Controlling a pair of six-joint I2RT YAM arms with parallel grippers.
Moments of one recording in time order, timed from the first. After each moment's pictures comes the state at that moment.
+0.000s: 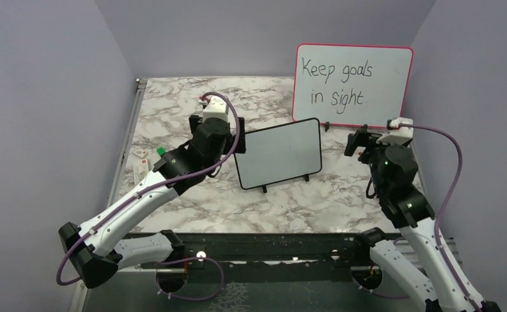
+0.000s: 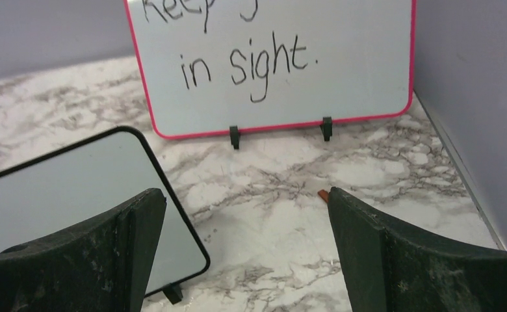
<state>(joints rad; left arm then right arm) -0.83 1.13 1.15 -0.51 -0.57 -0.40 0.35 0.57 0.75 -0.28 0.45 0.16</state>
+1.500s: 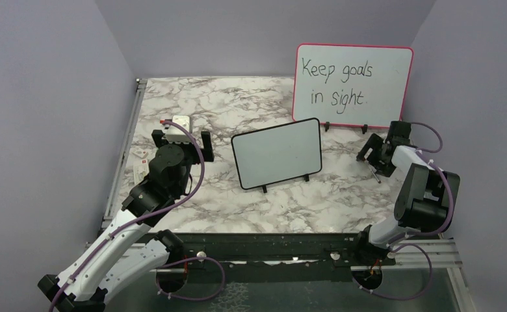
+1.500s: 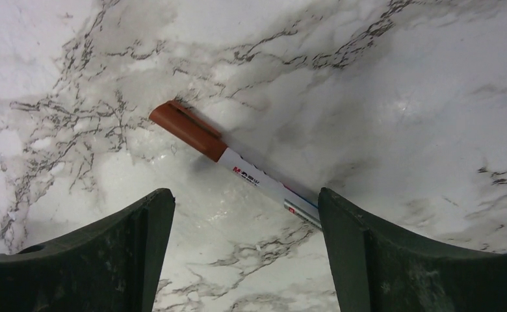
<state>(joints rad) -0.66 0.70 0.82 -0.28 -0.59 -0.11 -0.31 1.55 0.85 -0.33 -0.03 0.33</state>
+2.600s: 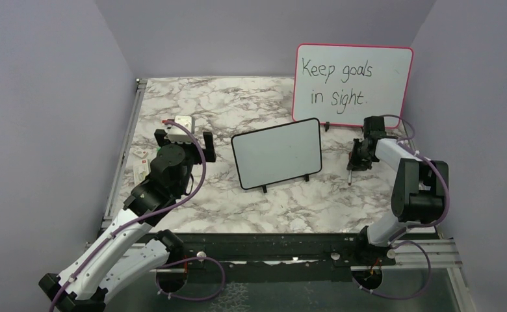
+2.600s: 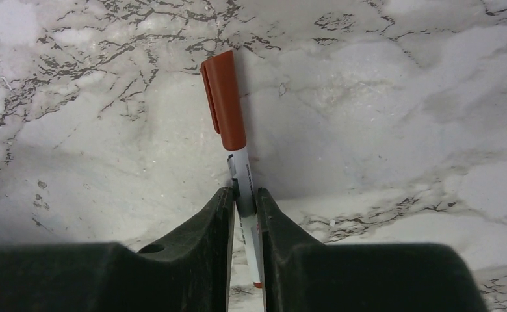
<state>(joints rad) -0.66 0.71 0.81 -0.26 -0.56 -0.11 -0.09 1.62 0.91 -0.47 -0.03 0.25</state>
